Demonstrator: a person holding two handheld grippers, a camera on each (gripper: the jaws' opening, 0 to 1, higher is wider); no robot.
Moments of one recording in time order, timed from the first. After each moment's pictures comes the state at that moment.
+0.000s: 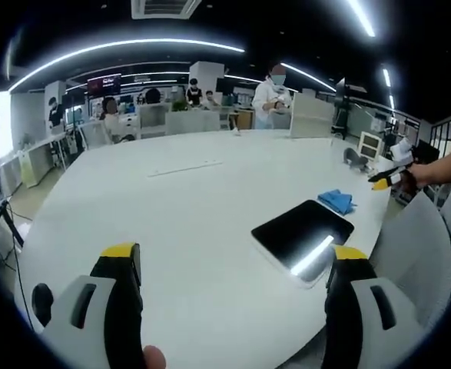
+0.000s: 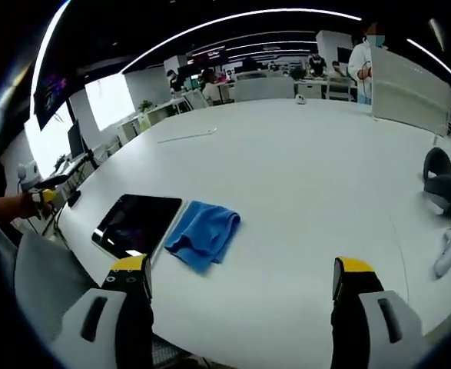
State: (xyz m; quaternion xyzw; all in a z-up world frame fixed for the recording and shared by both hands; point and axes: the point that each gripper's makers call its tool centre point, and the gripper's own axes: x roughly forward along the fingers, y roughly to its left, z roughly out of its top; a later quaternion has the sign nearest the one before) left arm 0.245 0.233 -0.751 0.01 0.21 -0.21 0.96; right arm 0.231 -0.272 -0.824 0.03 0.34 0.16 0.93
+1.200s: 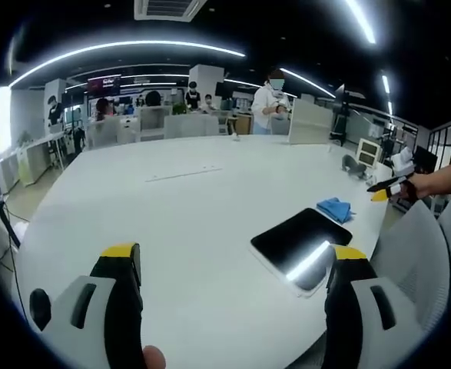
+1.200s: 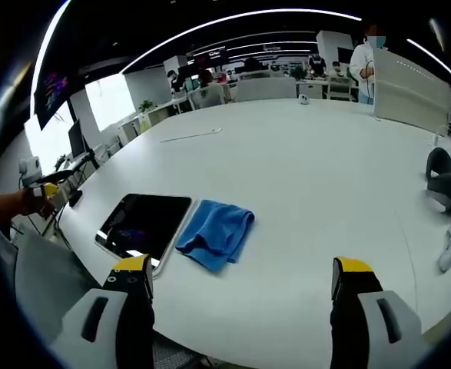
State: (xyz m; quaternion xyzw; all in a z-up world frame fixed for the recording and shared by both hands) left arm 0.256 0.235 -0.747 -0.01 0.20 -0.22 0.96; right arm 0.226 -0.254 -0.823 0.03 0.34 0.16 0.93
